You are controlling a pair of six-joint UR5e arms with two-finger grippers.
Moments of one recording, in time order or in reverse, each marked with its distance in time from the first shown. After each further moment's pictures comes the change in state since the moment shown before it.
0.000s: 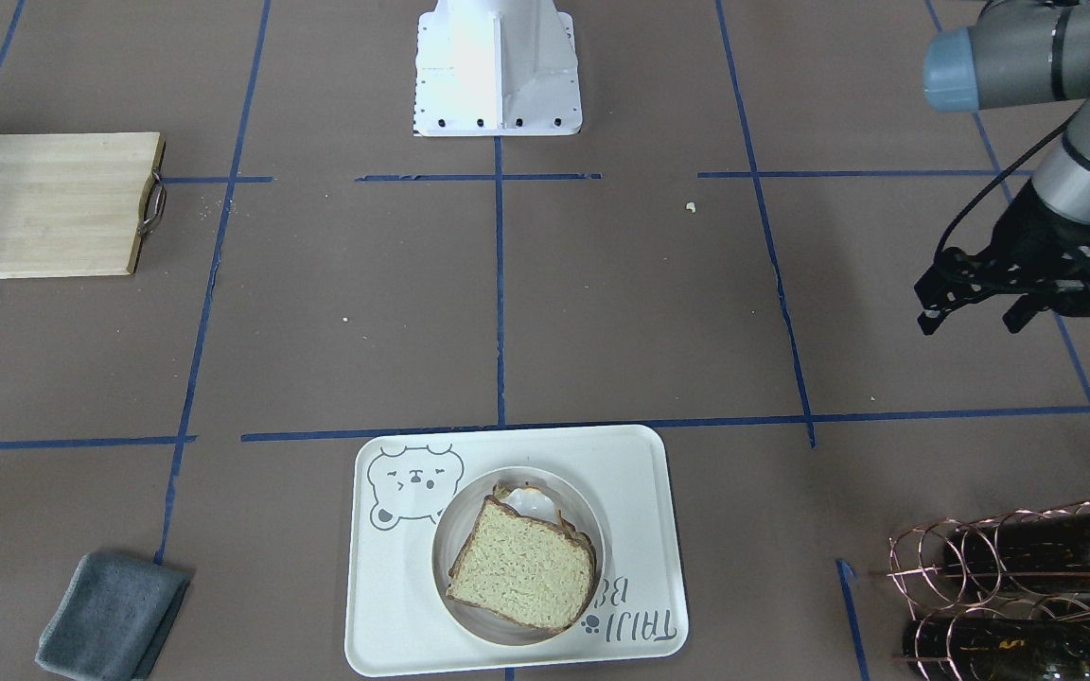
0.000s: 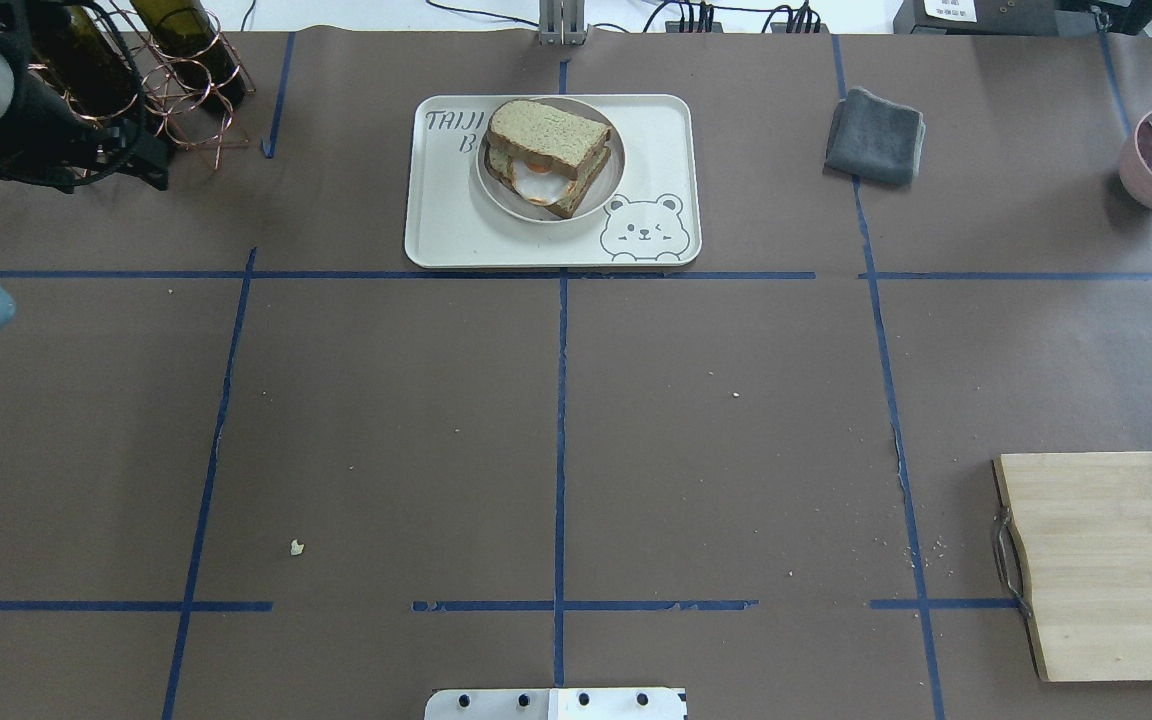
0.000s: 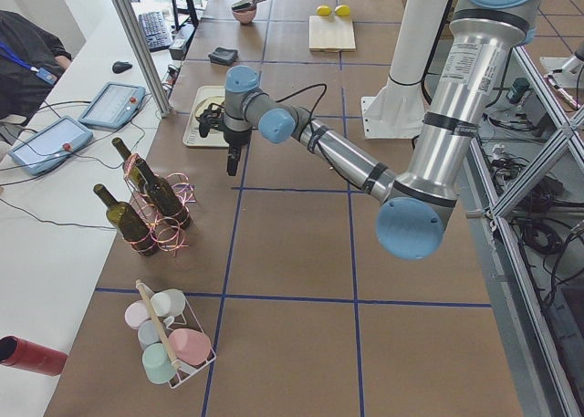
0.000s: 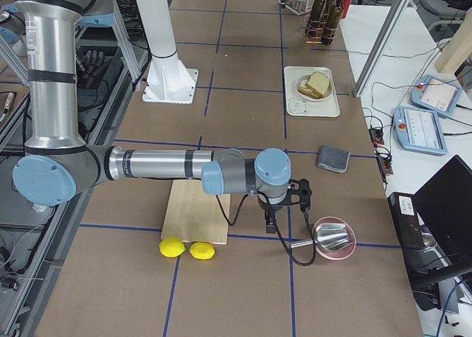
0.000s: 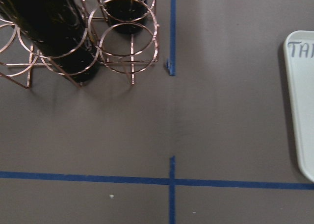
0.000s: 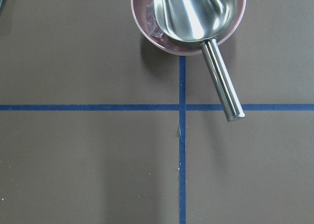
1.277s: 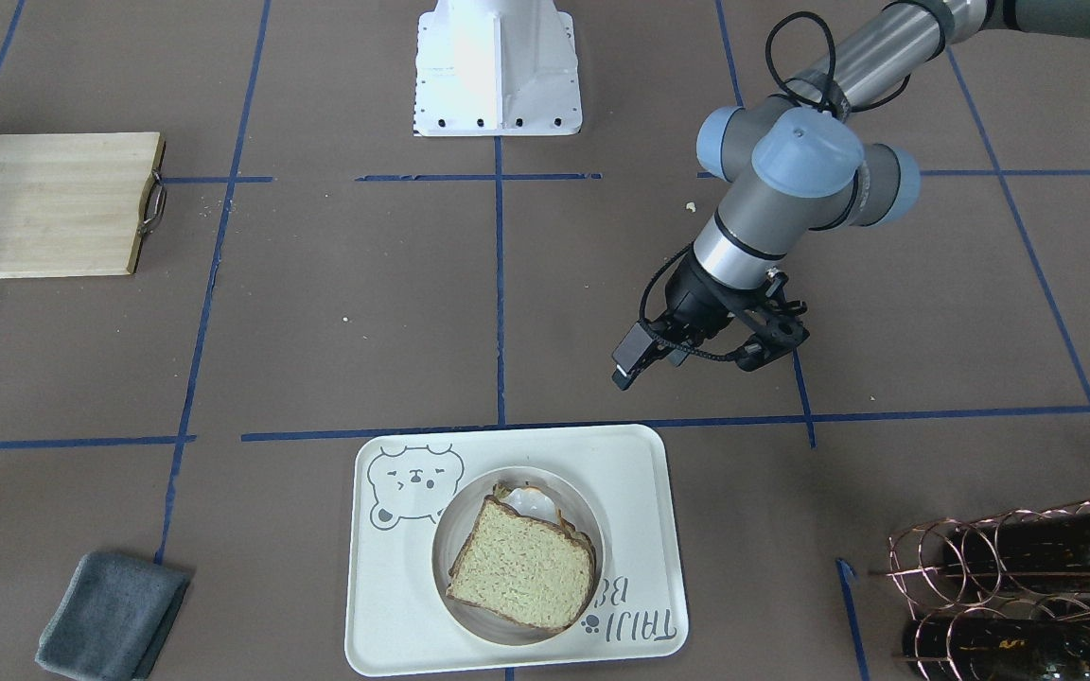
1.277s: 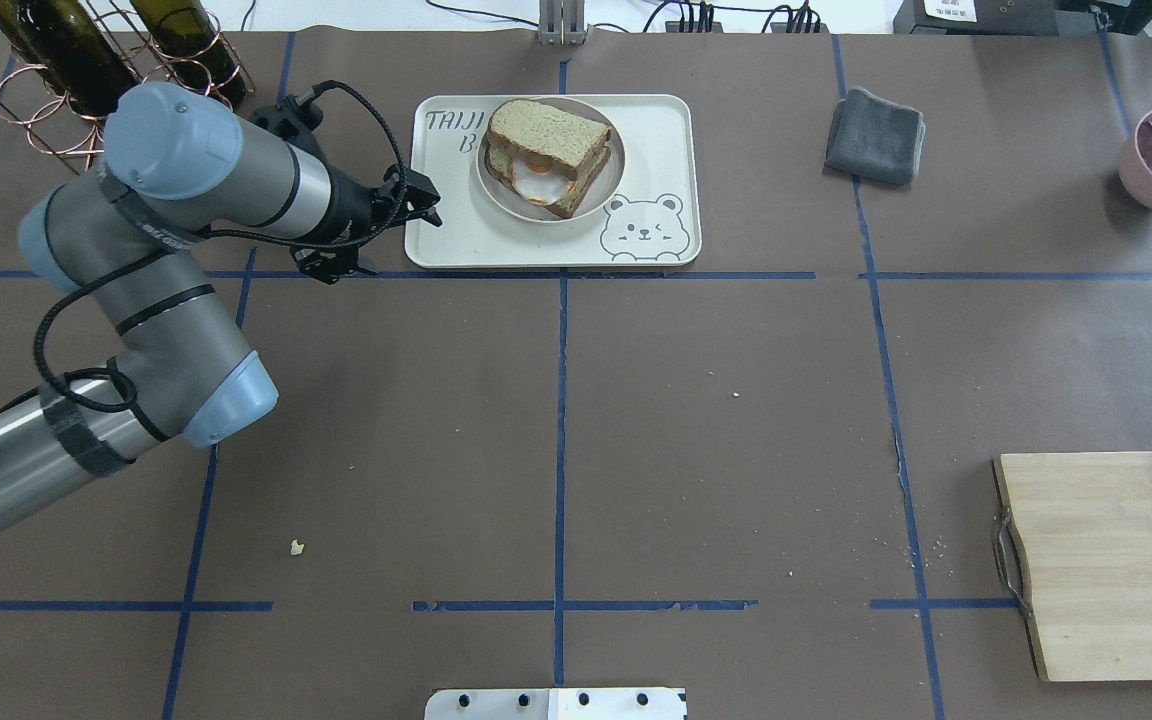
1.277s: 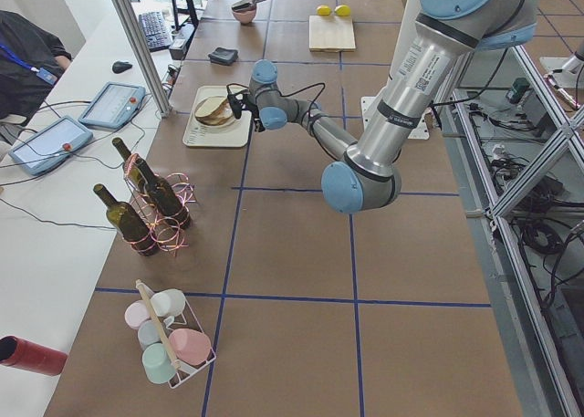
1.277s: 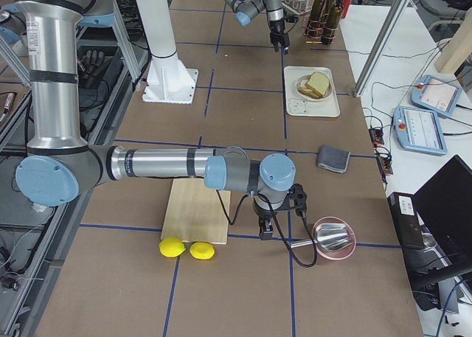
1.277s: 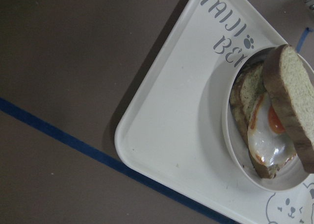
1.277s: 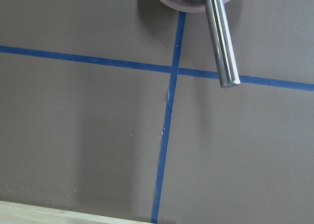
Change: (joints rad) left arm 0.409 -0.304 0.239 -0.435 0.196 -1.021; right arm -0.003 0.013 0.005 -0.209 -0.047 -0.260
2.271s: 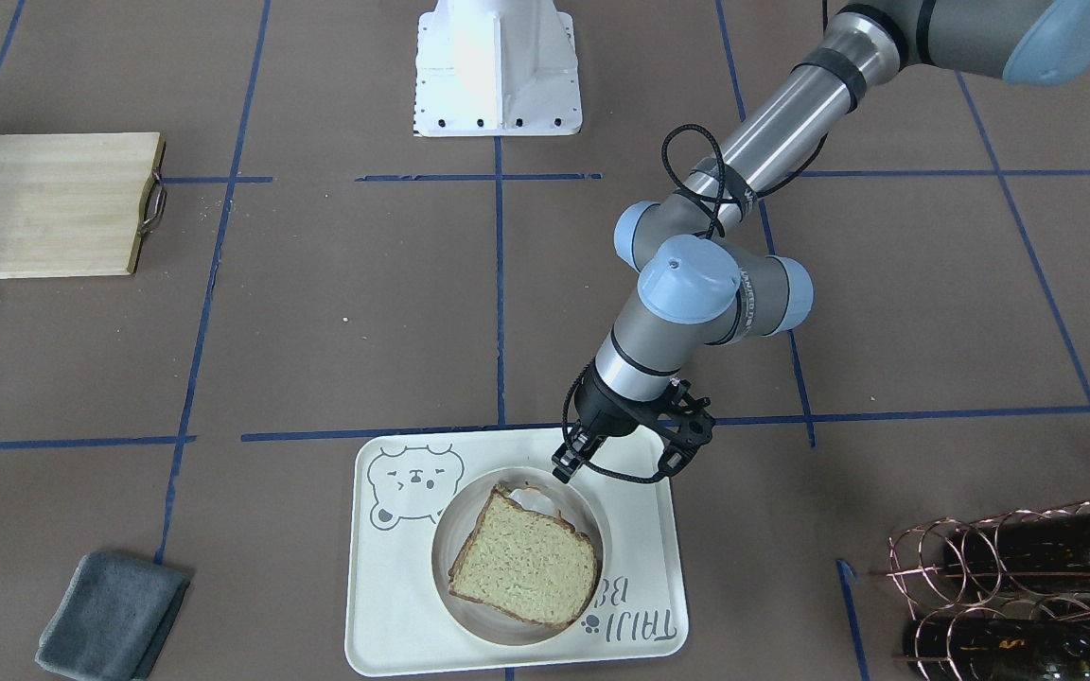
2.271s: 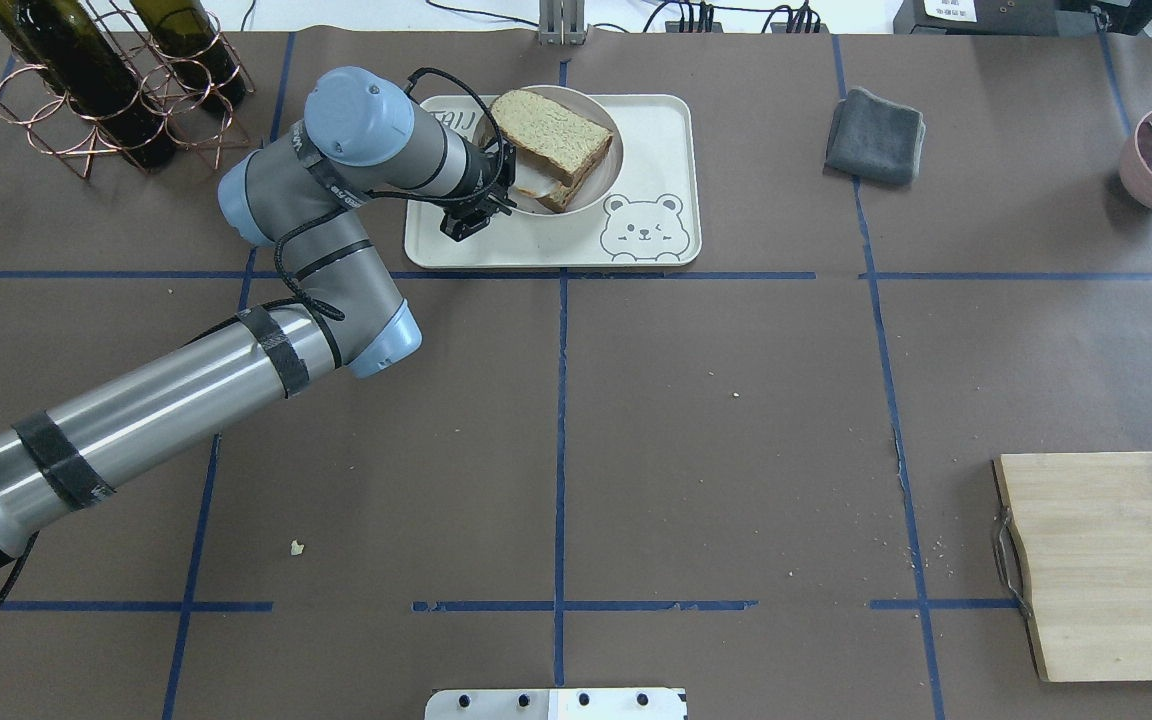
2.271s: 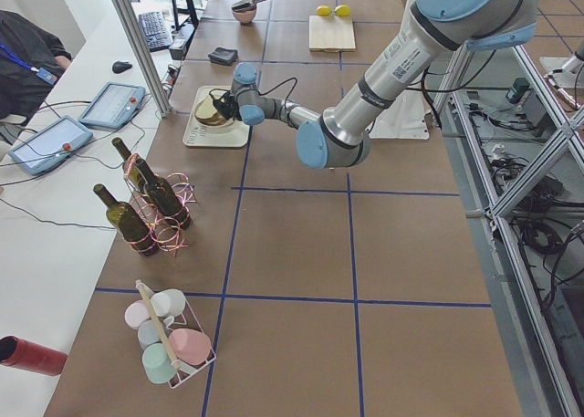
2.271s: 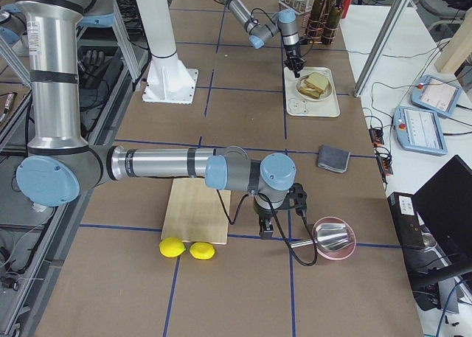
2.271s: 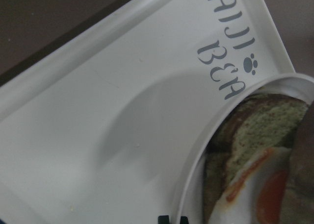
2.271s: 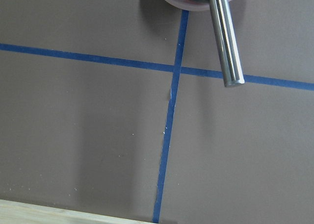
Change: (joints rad) left arm 0.032 -0.345 0.588 -0.293 0.068 -0.372; right arm -0.007 0.000 -0.001 -0.001 0.001 -0.002
